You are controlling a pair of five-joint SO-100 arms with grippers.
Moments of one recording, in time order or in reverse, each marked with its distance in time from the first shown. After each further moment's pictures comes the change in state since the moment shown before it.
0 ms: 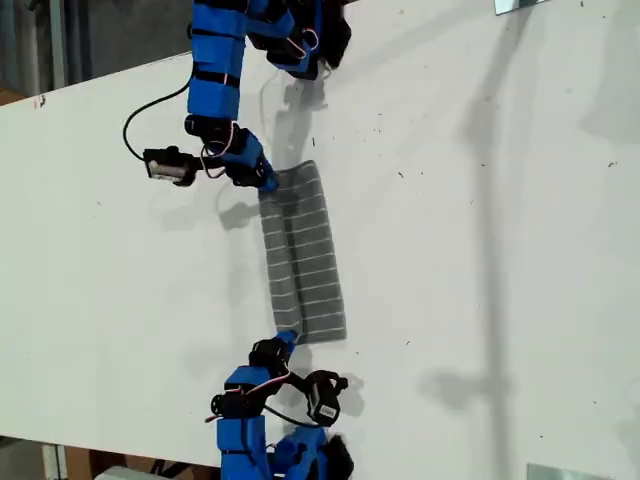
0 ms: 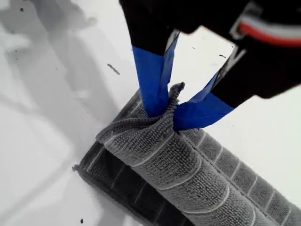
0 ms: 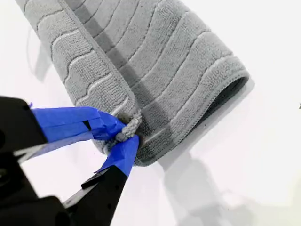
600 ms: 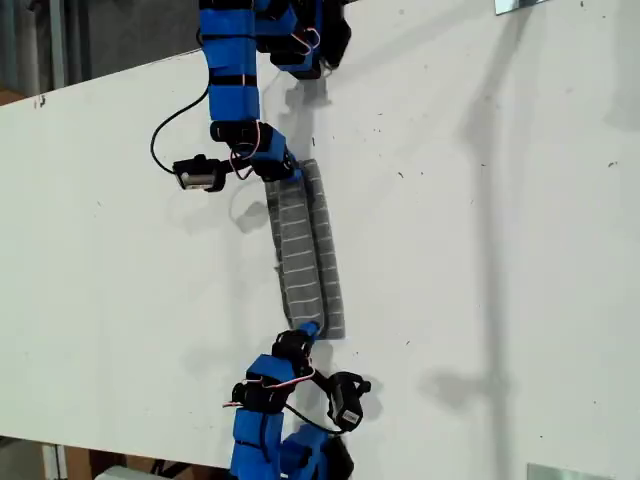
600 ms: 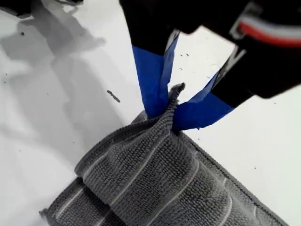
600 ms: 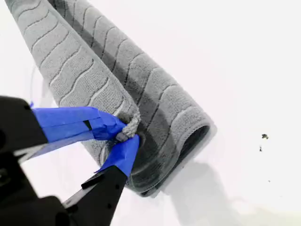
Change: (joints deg) arm 0 11.2 -5.9 -3.8 -1.4 -3.4; arm 1 -8.3 -0.1 7.1 1.9 0.7
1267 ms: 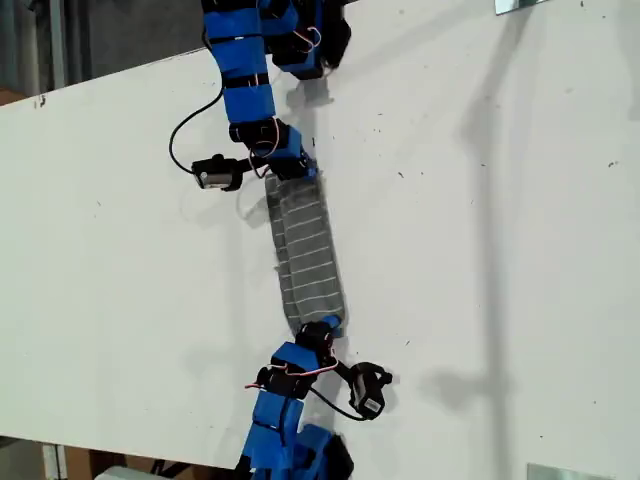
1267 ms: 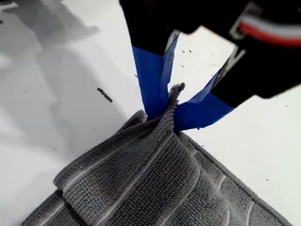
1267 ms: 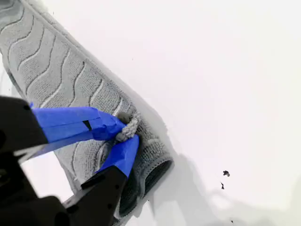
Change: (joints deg) arm 0 6.5 -10.1 -0.2 -9.1 -5.9; arm 1 -4.7 0.0 8.0 -6.9 4.2
